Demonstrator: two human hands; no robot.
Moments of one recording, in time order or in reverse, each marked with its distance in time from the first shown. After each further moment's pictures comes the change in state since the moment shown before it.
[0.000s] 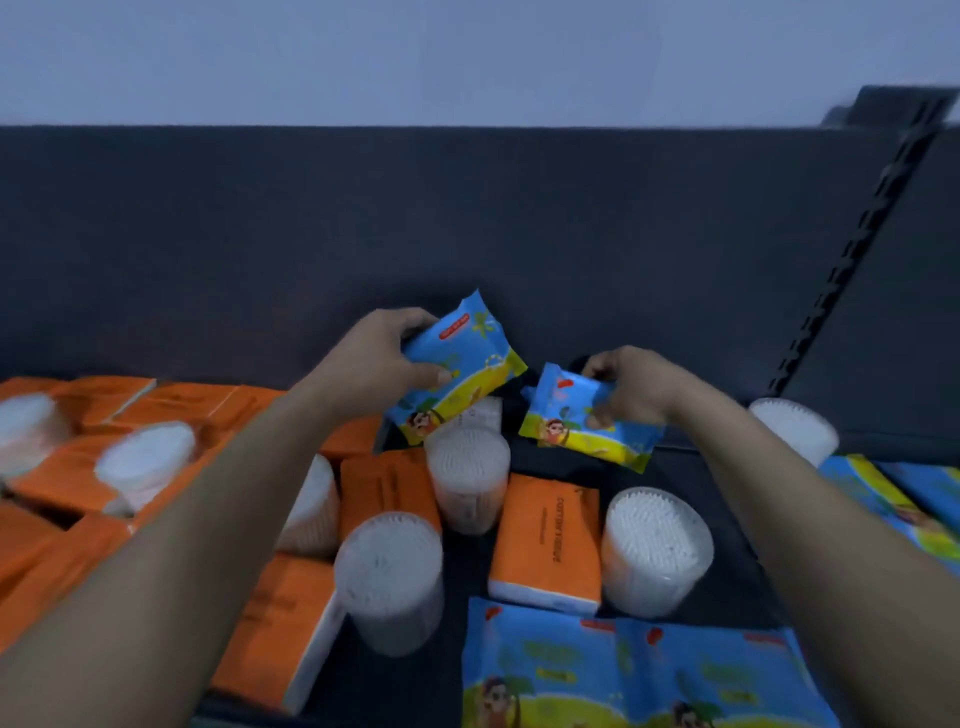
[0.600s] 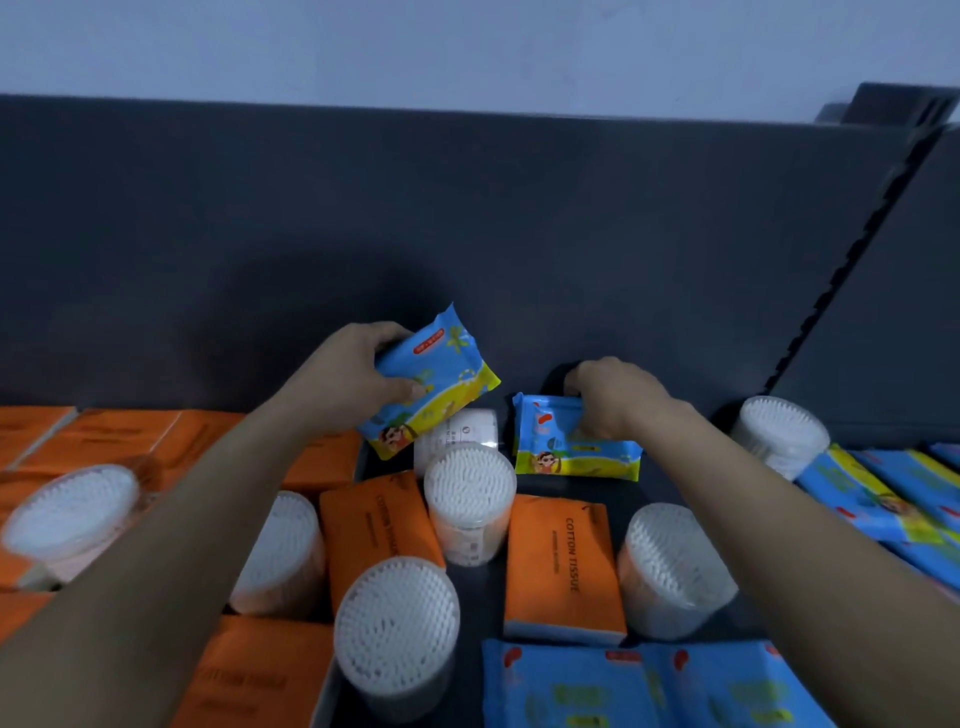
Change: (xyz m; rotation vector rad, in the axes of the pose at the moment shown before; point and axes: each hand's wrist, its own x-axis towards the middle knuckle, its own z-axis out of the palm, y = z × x) left_hand 0.032 -0.040 -0.008 -0.049 -0.080 0.000; right_hand 0.016 -0.026 0.017 -0.341 0.018 0.093
